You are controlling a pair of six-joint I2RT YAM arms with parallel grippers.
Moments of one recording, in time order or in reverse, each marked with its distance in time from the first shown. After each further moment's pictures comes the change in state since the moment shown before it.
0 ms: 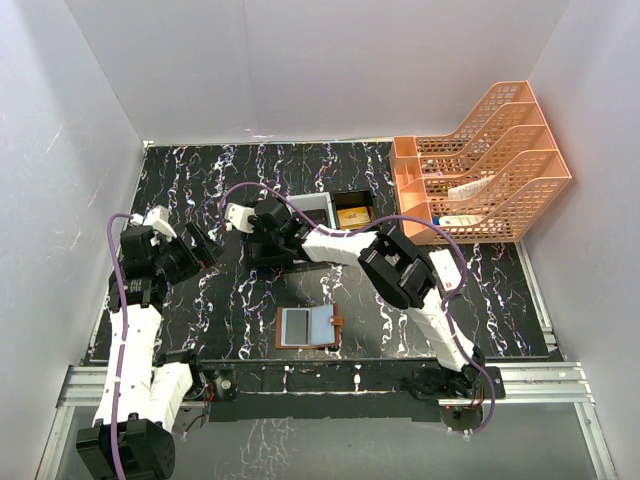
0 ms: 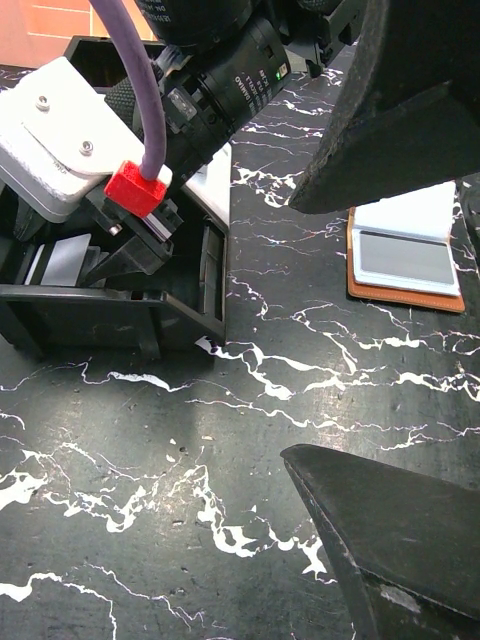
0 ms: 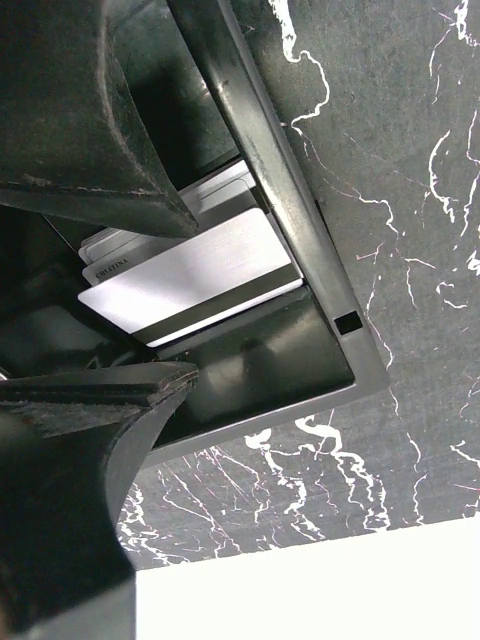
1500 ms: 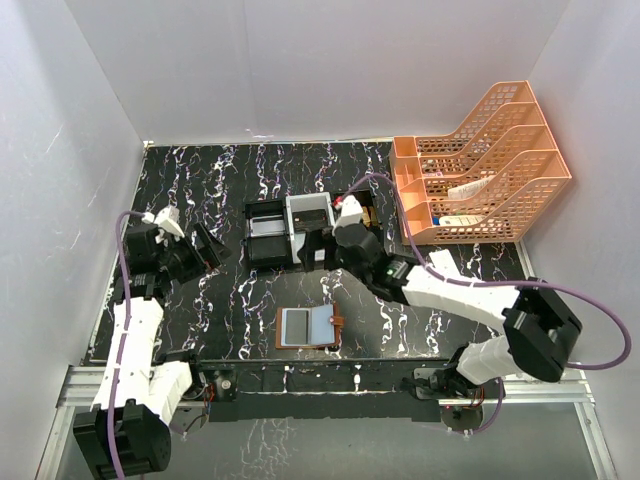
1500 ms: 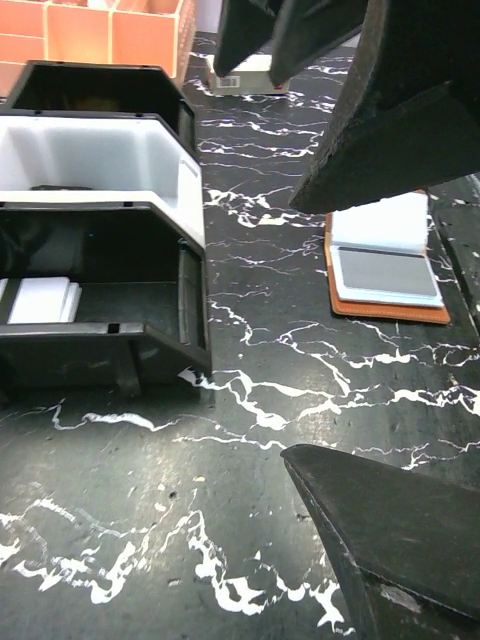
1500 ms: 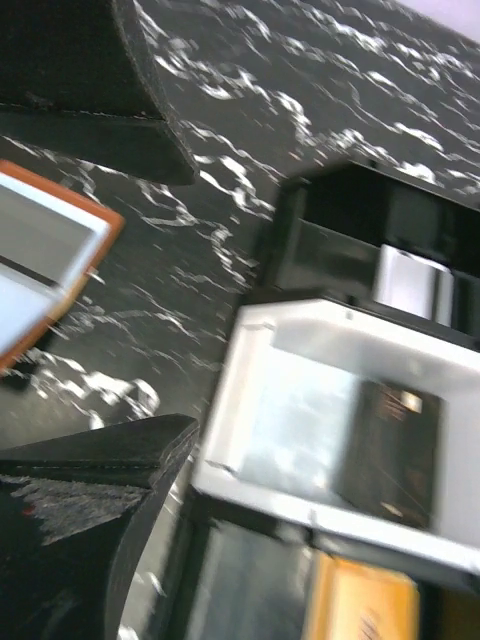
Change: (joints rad) left arm -0.011 0.045 -0.017 0.039 0.098 0.007; right arm 0.002 -0.882 -0.770 -0.055 0.163 1.146
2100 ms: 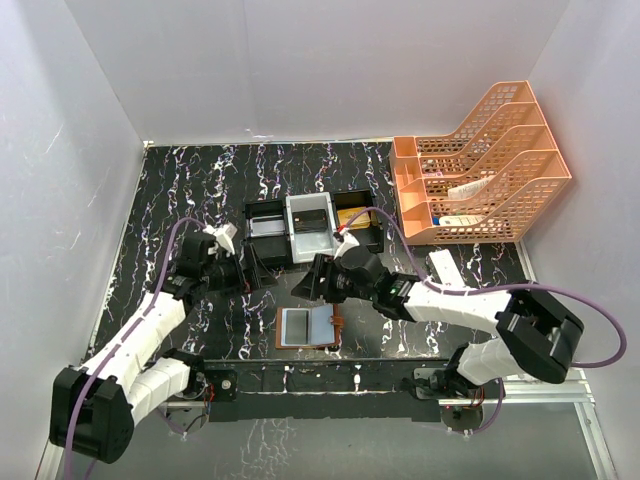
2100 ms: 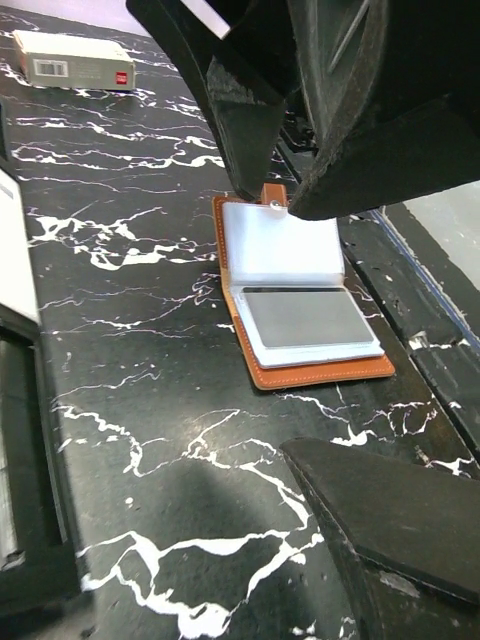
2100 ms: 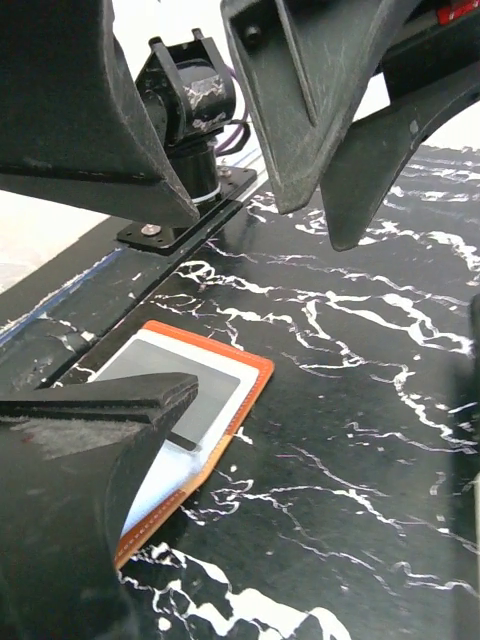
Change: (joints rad) left arm -0.413 0.121 -0.115 0.121 -0.026 -0.142; right arm 0.029 -0.060 -0.254 0.162 -0.429 0.483
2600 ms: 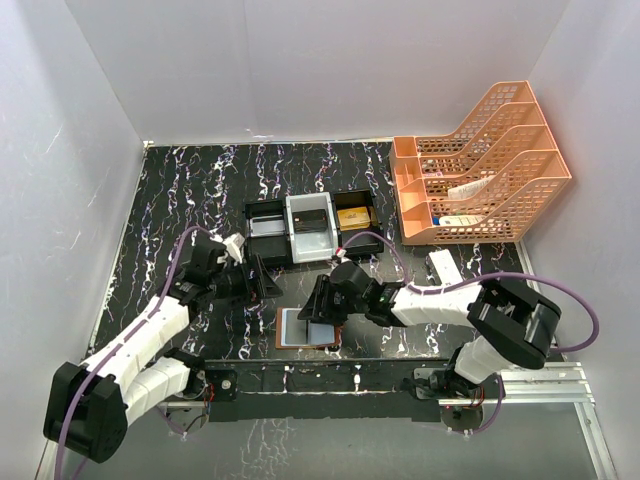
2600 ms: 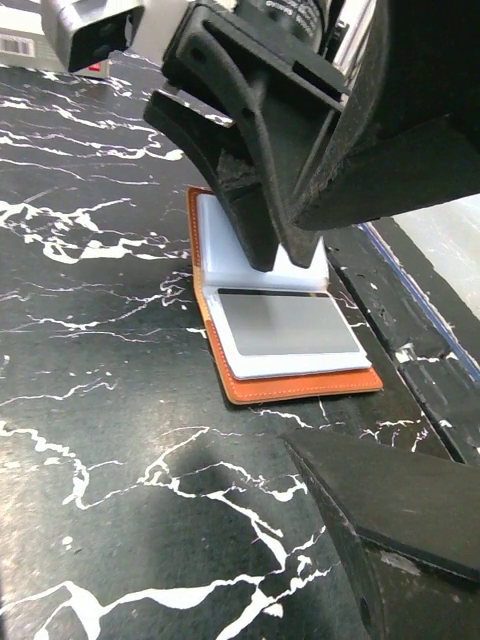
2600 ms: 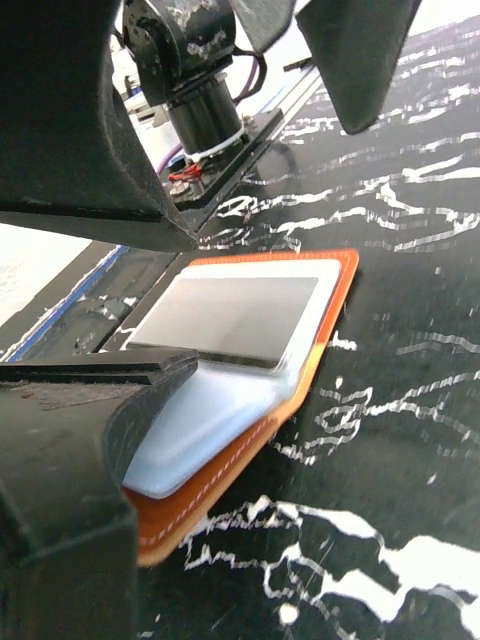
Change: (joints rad) left arm -0.097 0.000 -0.061 0.032 -0.026 -0.095; right arm 0.058 0.134 -0.037 -0.057 -0.034 0.200
